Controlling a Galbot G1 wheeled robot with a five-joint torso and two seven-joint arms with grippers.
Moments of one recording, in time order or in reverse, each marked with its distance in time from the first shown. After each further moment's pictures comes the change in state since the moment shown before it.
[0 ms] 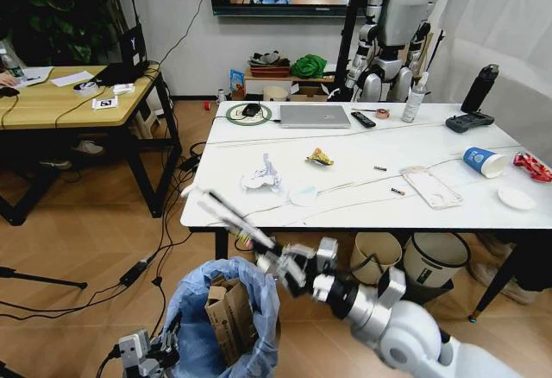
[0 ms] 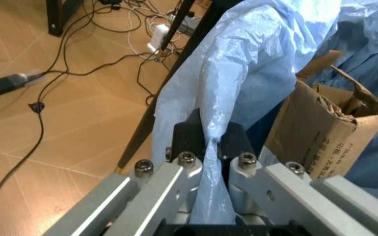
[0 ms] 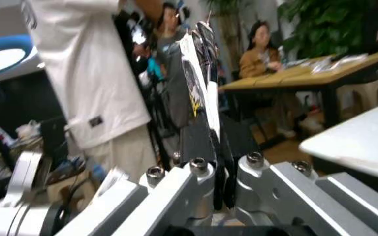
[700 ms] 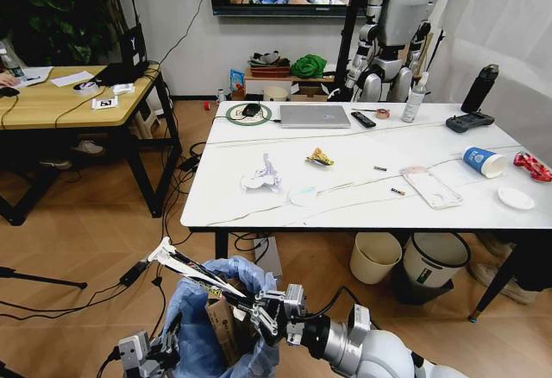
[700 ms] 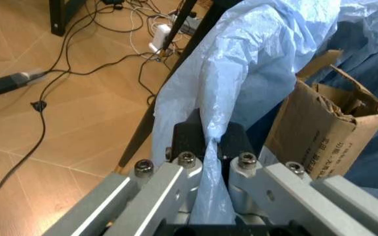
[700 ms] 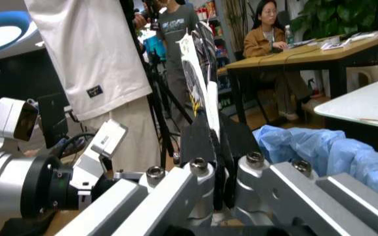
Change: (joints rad) left arm 0.007 -0.019 0.003 -0.006 0.013 0.001 0.001; right arm -0.006 0.053 -0.054 -0.068 -0.102 0.008 0.008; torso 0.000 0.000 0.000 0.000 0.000
